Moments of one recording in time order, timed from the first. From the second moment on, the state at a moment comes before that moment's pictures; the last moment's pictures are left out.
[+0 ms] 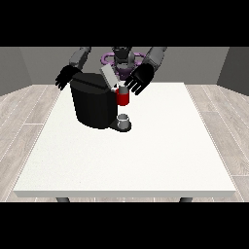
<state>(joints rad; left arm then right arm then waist) -1.16 0.43 0.12 -0.61 -0.65 -0.14 -0.13 -0.31 -0.05 -0.06 -1.36 -0.06 -0.15 -0.08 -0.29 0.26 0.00</state>
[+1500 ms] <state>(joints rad) -1.16 0.46 0.06 -0.61 -0.75 -0.20 -0.18 -0.32 -0.04 -0.06 -1.36 -0.04 -0.18 -0.07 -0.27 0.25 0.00</state>
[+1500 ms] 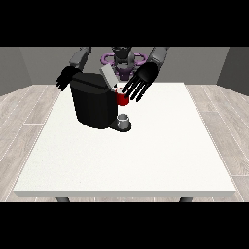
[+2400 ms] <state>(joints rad) -1.03 0.33 0.17 -0.65 -0.61 -0.22 -0.17 -0.21 -0.05 -0.11 -1.29 -0.06 -0.19 -0.10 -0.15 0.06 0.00</state>
